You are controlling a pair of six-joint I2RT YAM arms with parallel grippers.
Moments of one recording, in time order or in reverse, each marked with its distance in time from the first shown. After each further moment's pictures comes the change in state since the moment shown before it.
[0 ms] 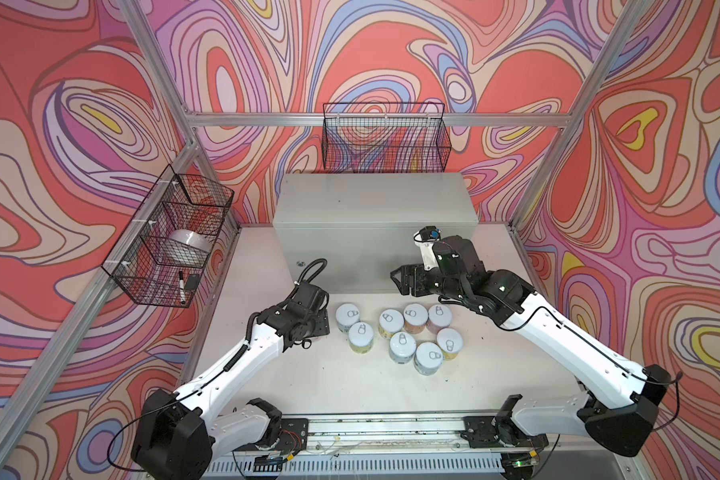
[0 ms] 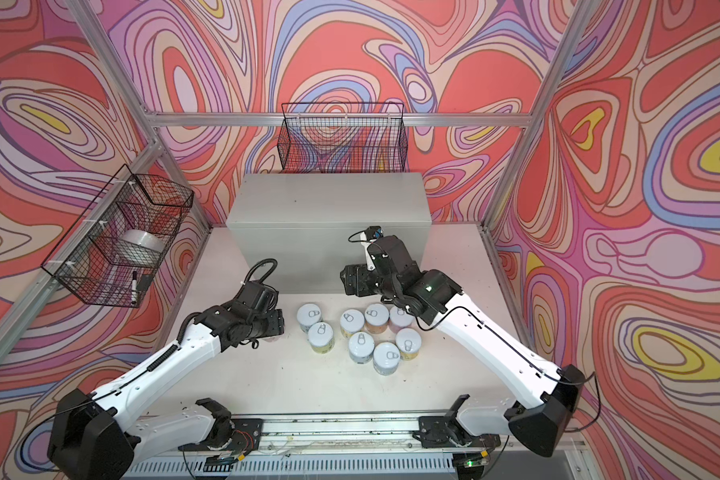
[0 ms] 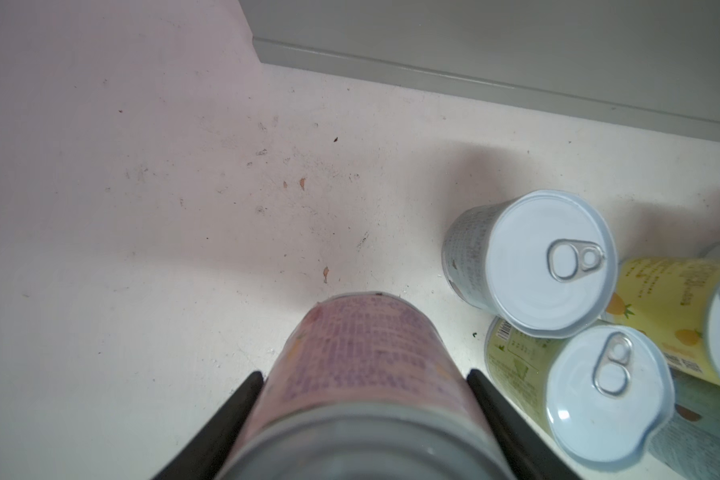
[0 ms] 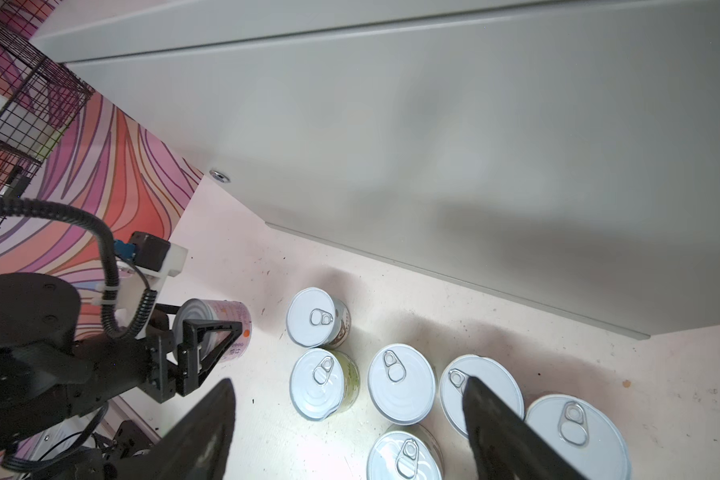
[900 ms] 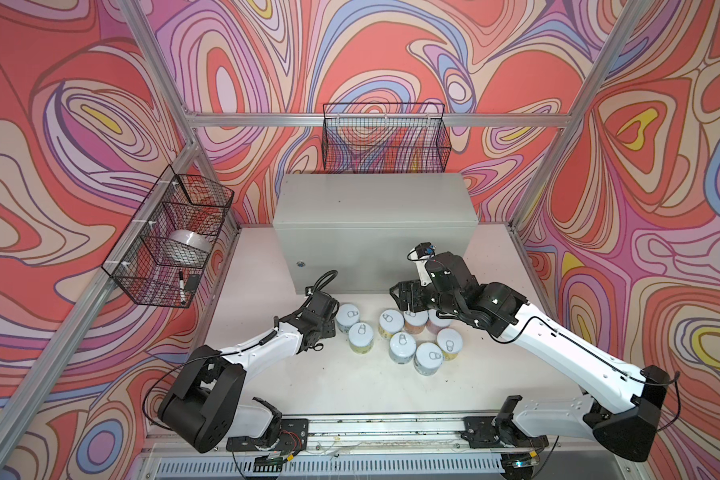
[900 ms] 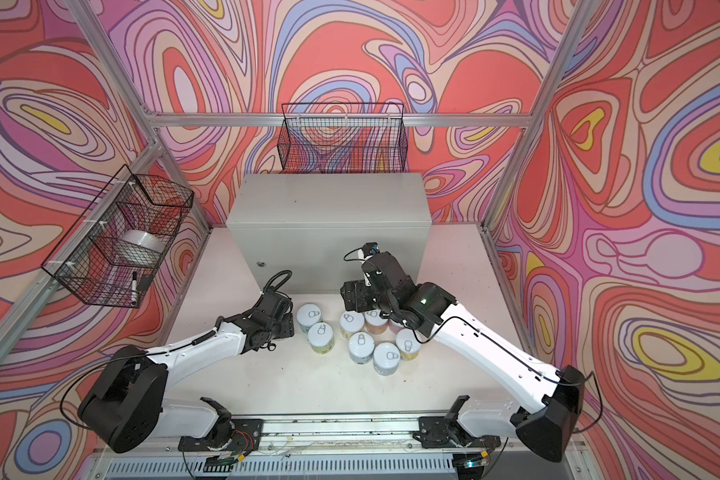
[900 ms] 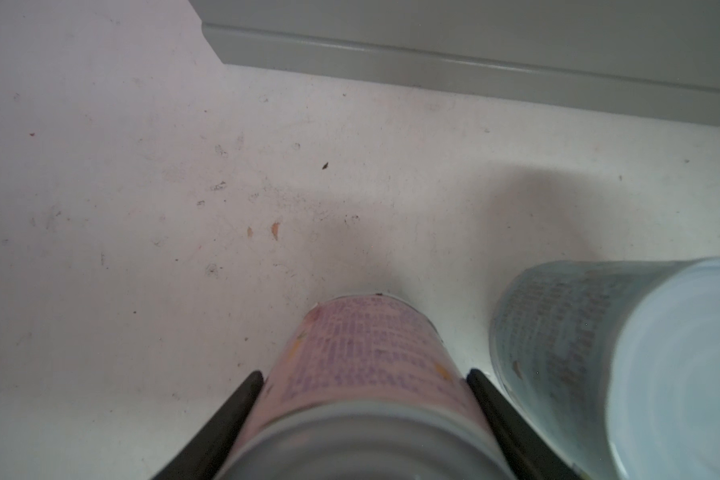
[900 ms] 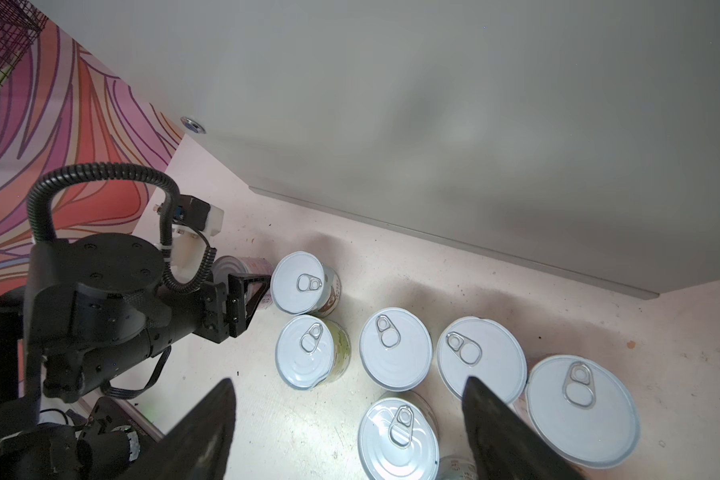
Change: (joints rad) left arm -0.016 0.207 -0.142 0.377 -0.103 0.035; right arm 0.060 -0.041 -0.126 0.018 0.048 0.029
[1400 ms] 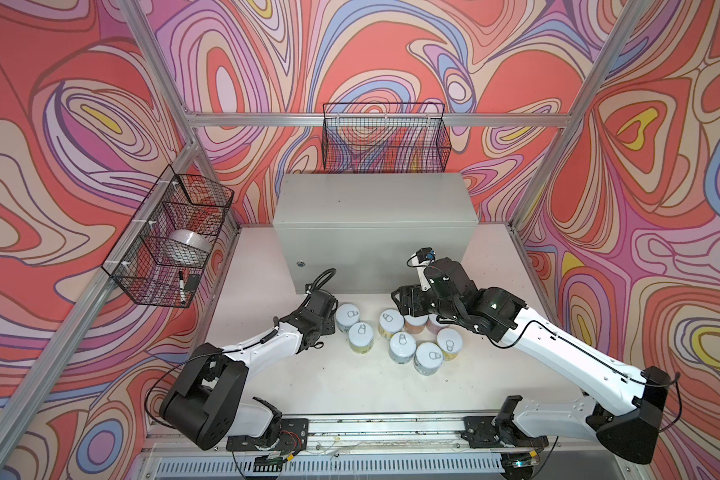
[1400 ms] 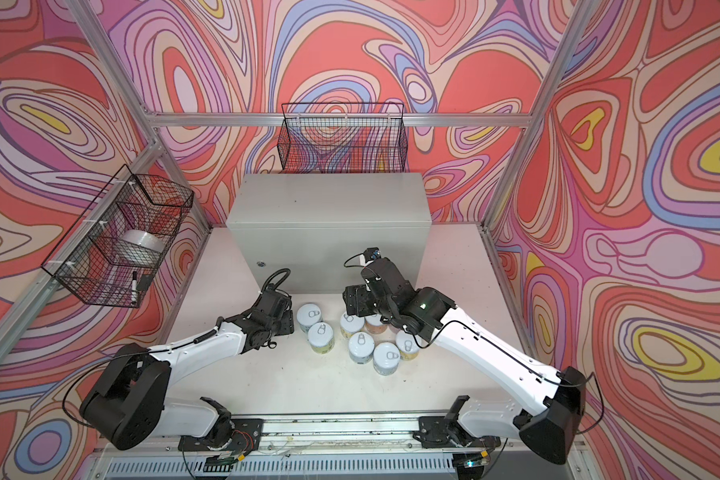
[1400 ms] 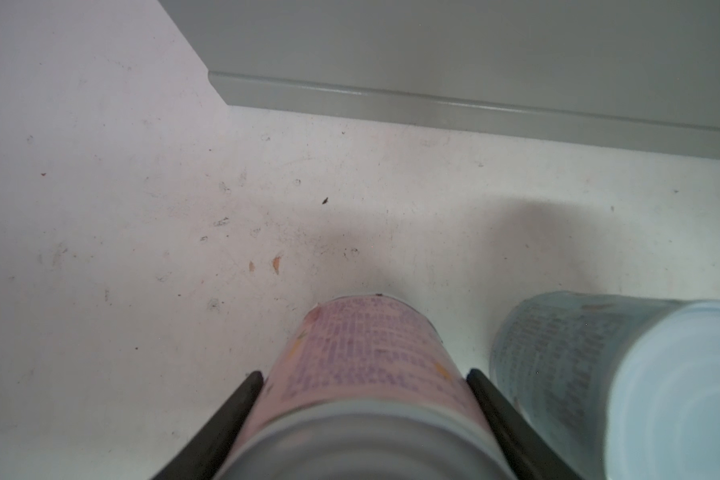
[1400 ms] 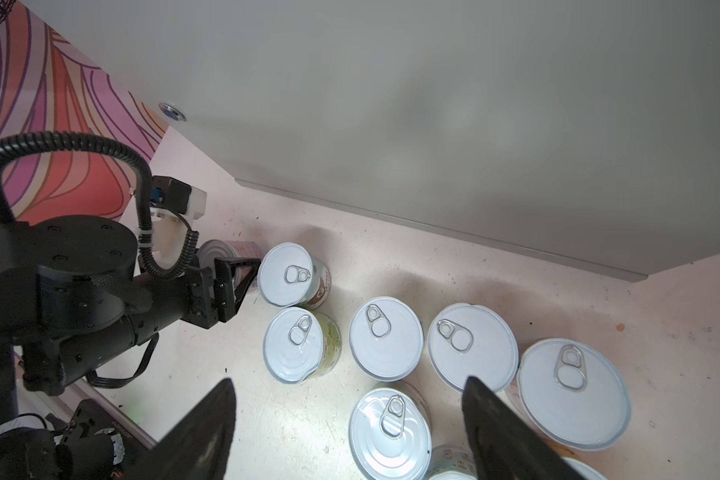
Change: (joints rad) left arm 0.019 0.016 -0.014 0.082 -0.014 0.042; right arm 0.016 -0.015 -0.043 0.005 0.034 0.017
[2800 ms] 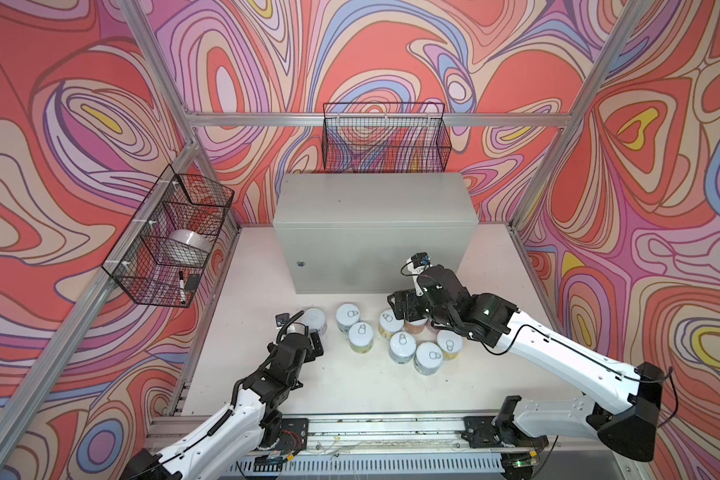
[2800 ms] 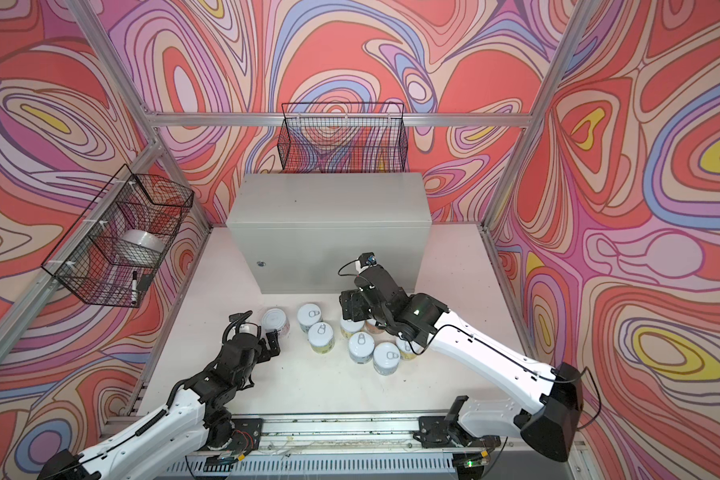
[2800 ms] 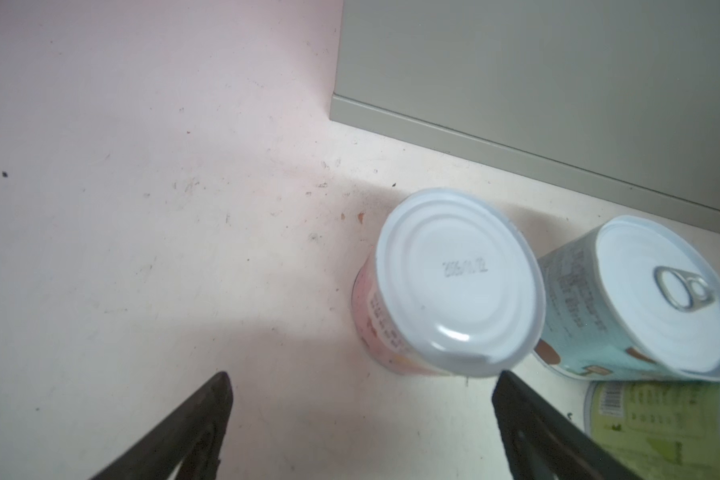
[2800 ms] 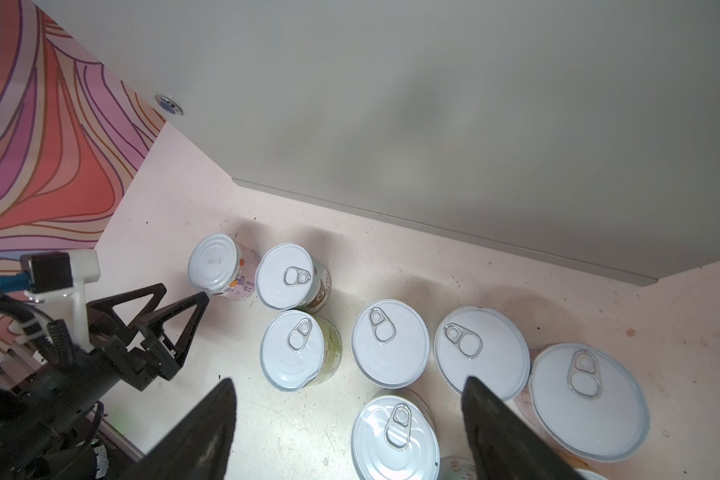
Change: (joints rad) left arm -0.041 -0.745 -0.529 0.150 -0.114 -0.079; right arm 0.052 0.004 -0.053 0.068 0.059 0.014
